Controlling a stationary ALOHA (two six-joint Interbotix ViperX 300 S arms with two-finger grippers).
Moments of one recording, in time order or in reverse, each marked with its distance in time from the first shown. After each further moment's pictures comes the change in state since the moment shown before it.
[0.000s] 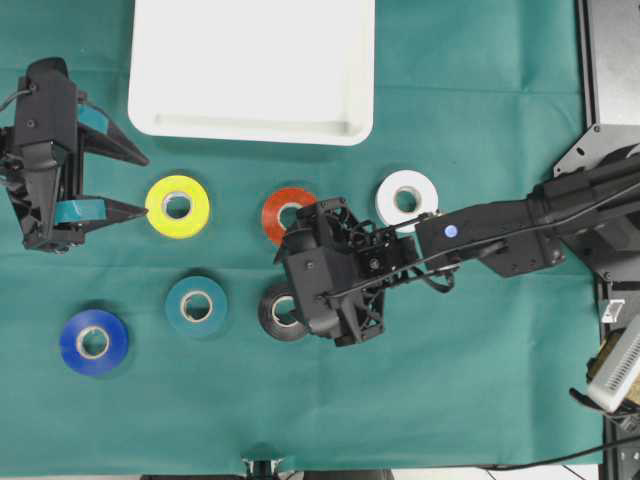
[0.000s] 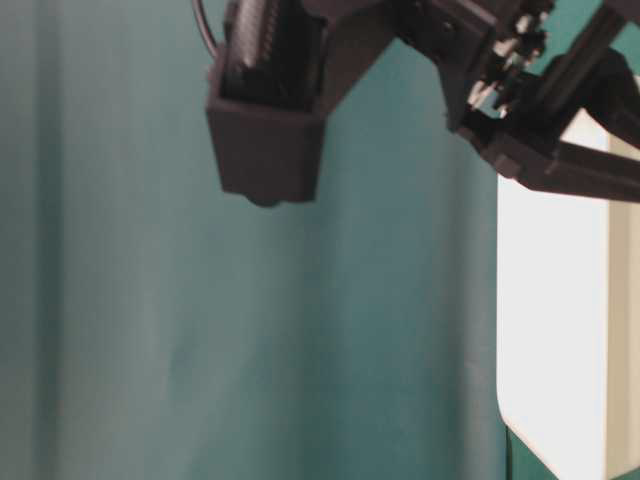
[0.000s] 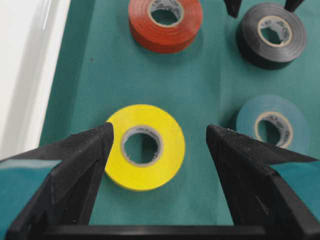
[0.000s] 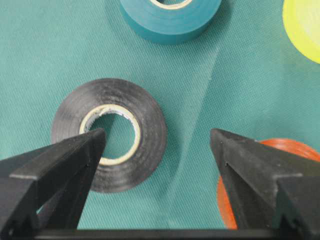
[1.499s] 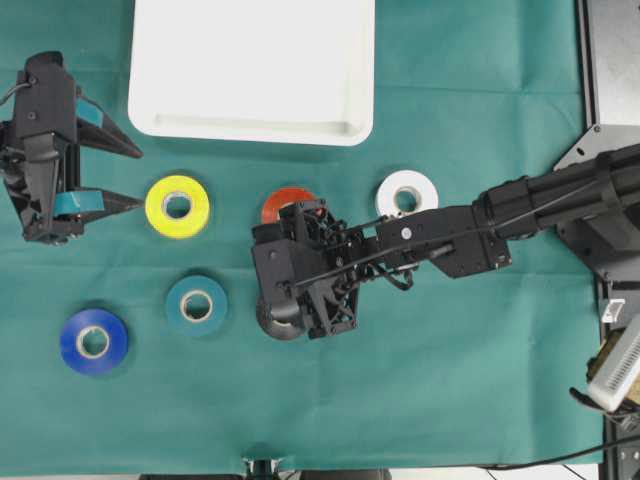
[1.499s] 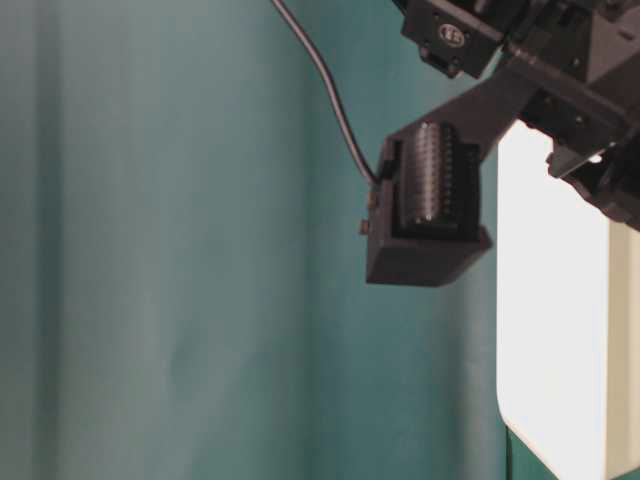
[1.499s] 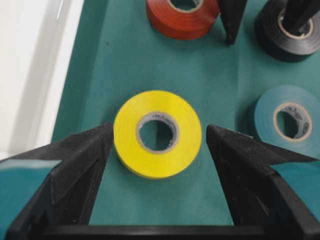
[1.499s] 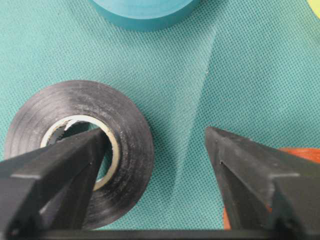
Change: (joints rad) left arm 0.031 0.000 0.025 0.000 0.000 0.000; right arm -0.034 0.150 -0.080 -0.003 0.029 0.057
